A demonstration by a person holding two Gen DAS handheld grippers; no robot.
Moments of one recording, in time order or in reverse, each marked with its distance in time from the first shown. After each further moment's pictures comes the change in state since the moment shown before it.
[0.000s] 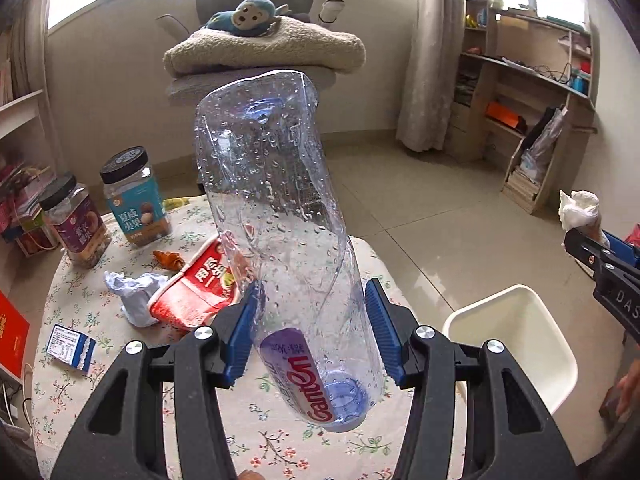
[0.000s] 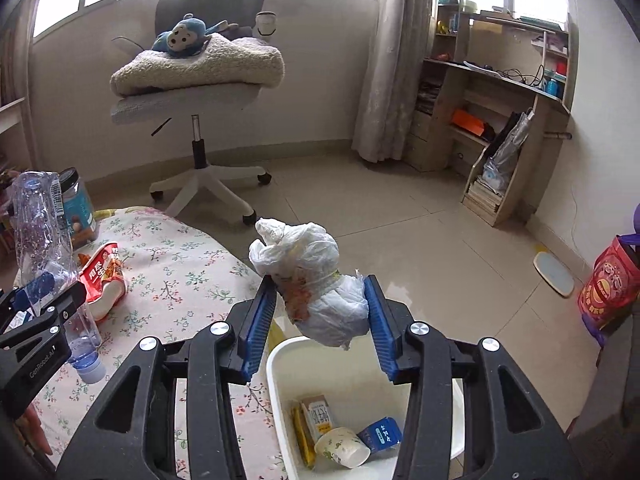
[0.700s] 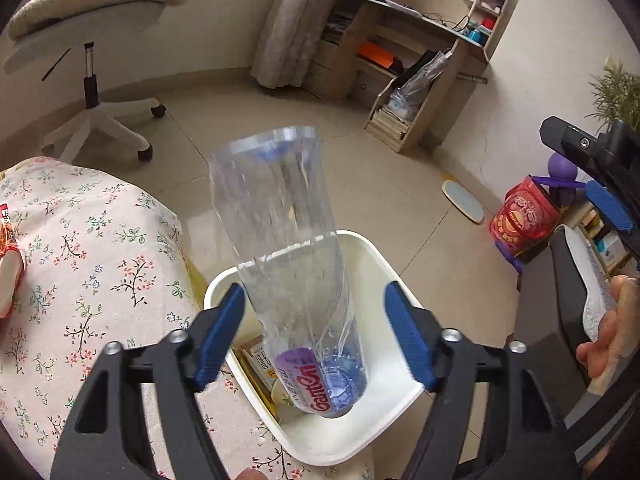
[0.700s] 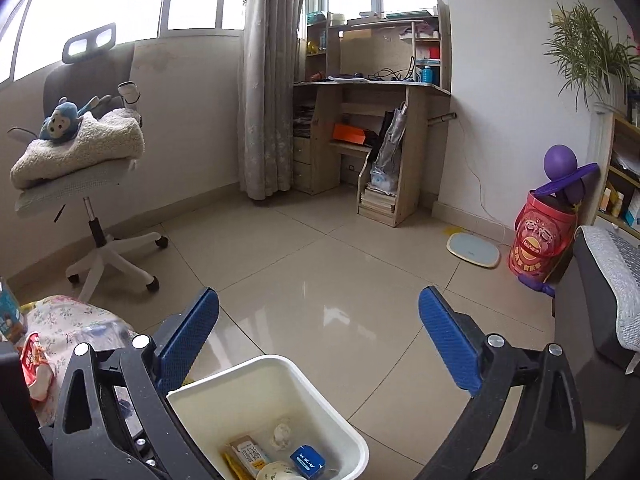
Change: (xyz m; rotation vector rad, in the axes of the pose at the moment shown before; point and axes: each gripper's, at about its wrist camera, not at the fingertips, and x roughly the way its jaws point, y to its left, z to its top) left arm 0.049 -0.153 -0.007 0.061 0.217 -0.472; right arm -0.026 -0.123 0.000 0.258 -0.126 -0.279
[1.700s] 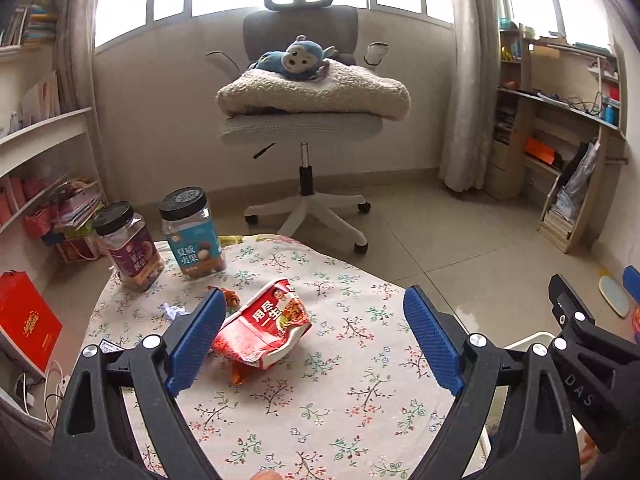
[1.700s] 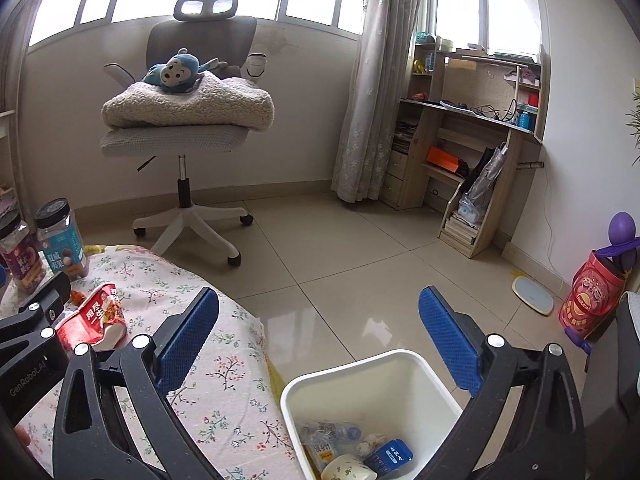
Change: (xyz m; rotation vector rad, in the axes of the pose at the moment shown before) left arm -0.165 0.120 -0.002 -0.117 -0.352 0.678; right arm -0.053 0.175 -0.035 -0.253 -0.032 0.244
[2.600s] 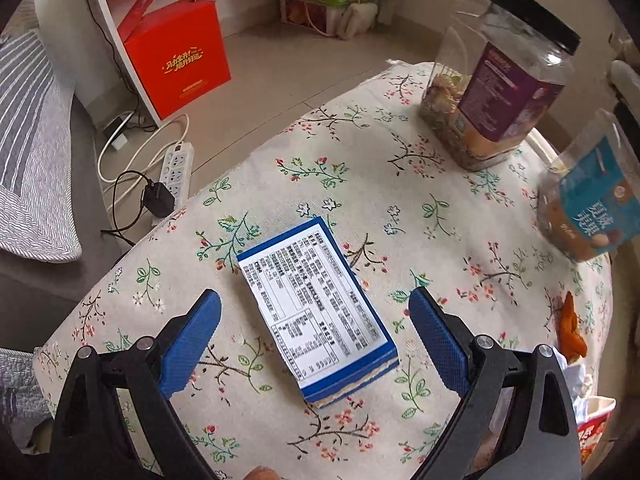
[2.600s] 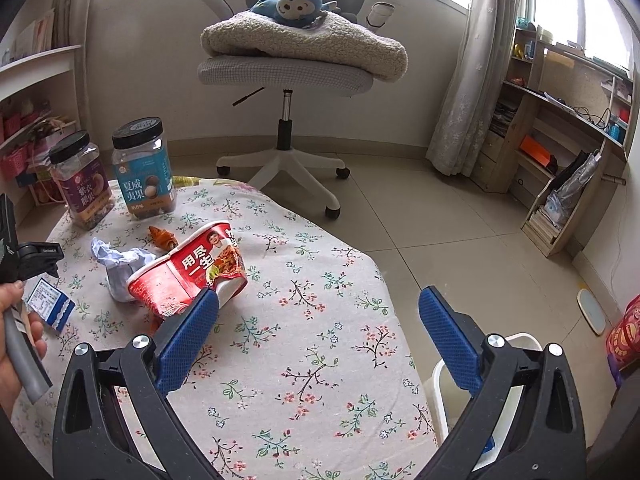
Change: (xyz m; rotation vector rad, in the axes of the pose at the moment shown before) left arm 0.174 0.321 -0.108 -0.811 0.587 0.634; right arm 0.037 0.137 -0.028 -0.159 0.178 0.216
